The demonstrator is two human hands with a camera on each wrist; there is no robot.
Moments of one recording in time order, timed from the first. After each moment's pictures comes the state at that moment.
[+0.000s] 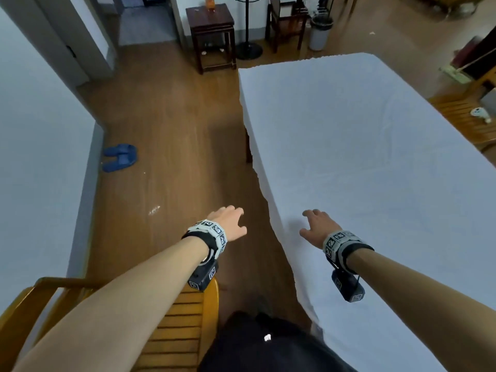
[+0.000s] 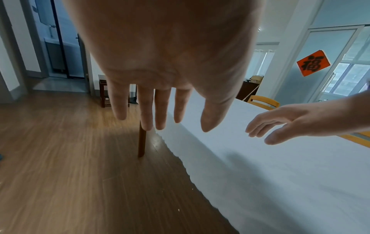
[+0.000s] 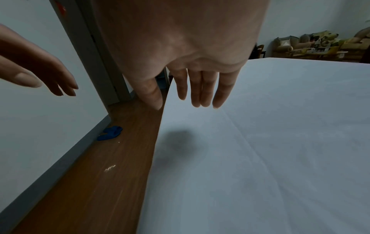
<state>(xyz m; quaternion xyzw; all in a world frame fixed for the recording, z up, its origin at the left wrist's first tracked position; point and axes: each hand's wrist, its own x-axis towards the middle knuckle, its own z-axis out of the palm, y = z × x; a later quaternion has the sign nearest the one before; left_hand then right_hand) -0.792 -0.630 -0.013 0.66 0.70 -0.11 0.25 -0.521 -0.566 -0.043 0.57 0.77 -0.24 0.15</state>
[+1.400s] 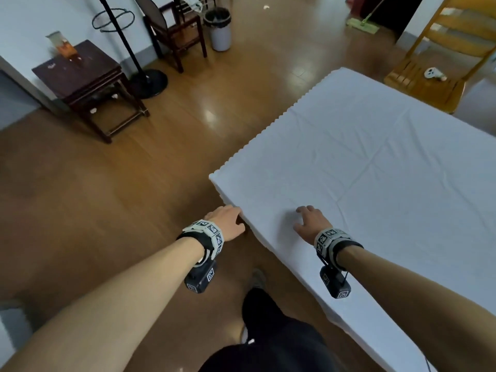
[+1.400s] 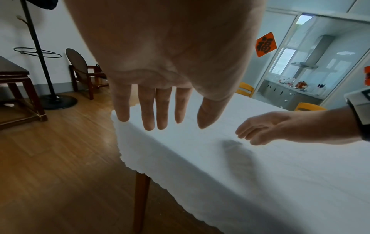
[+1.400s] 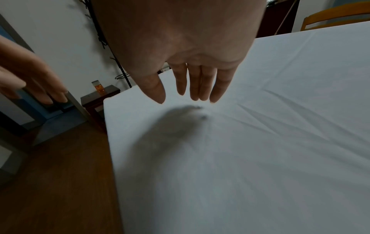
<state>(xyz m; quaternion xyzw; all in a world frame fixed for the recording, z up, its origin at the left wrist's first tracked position) -1.048 0.081 -0.024 0.80 0.50 -0.20 0.27 -0.800 0.000 -0.081 0.77 0.55 -0.32 0.02</state>
